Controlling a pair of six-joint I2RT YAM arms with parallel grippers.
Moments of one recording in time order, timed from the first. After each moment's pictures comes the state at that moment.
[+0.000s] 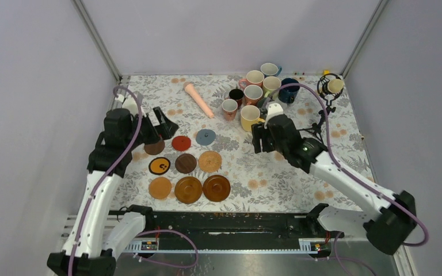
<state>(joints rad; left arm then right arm) -0.13 0.91 1.06 -0.64 0.25 -0.43 0.73 1.09 0.91 -0.46 0.24 0.29</state>
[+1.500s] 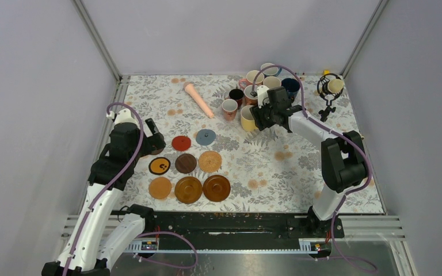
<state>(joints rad) -0.23 0.74 0.92 -0.75 -0.24 -0.48 0.37 1.75 1.22 -0.29 -0.12 -0.19</state>
